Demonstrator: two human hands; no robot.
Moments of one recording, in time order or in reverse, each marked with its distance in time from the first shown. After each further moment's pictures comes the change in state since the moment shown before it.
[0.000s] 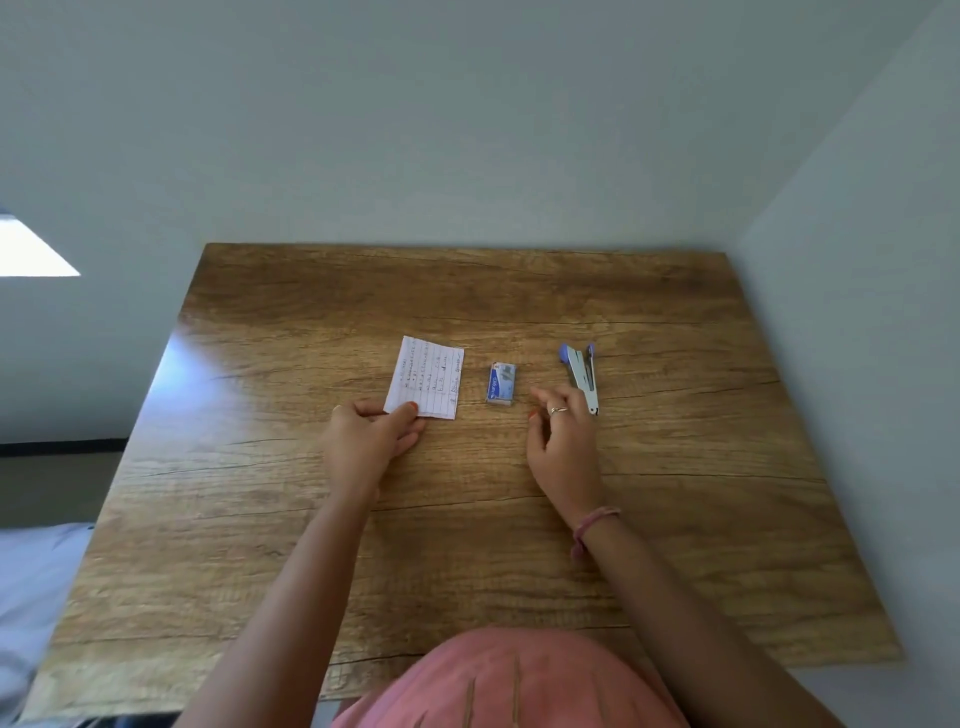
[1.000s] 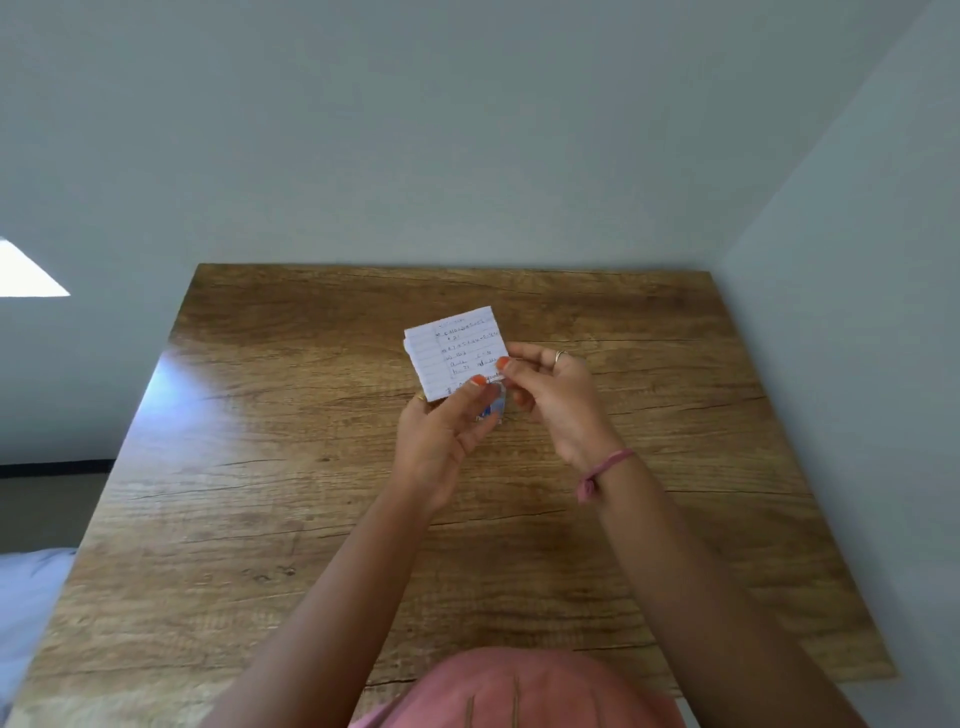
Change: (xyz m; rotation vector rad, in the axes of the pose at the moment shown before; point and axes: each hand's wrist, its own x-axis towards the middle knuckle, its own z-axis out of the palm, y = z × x) left_hand -0.038 0.026 0.062 -0.473 -0.452 -0.040; right_hand 0.067 -0.042 -0.036 0.887 -0.263 0.547
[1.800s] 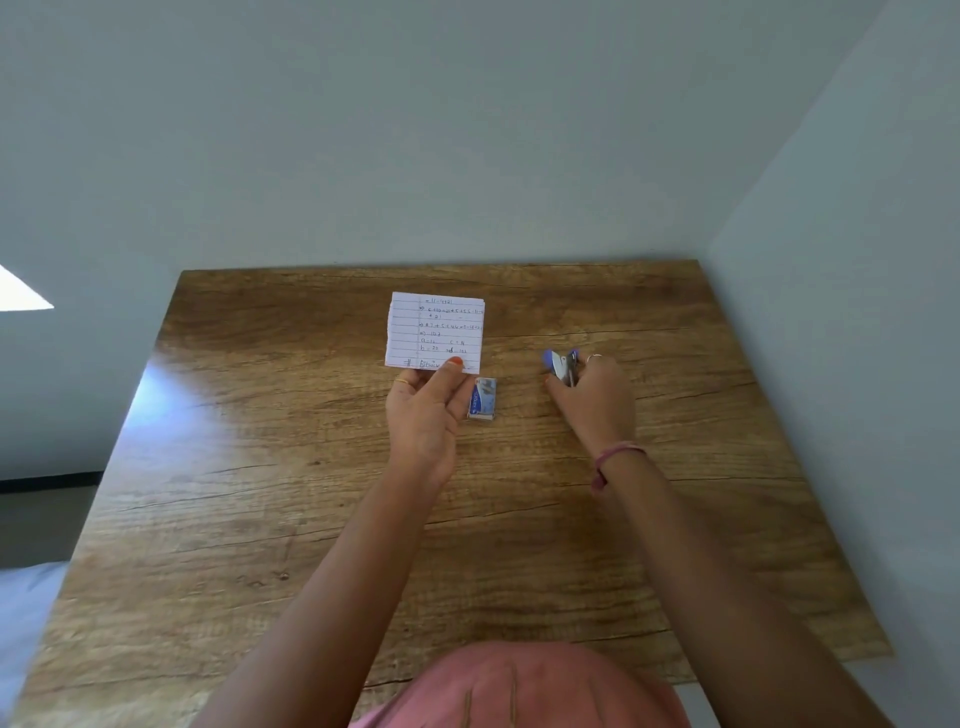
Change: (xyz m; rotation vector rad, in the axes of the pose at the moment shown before) left_hand 0.016 0.001 0.015 -0.081 0.182 0.066; right_hand 0.026 0.032 -0.053 -0.995 0.395 -0.130
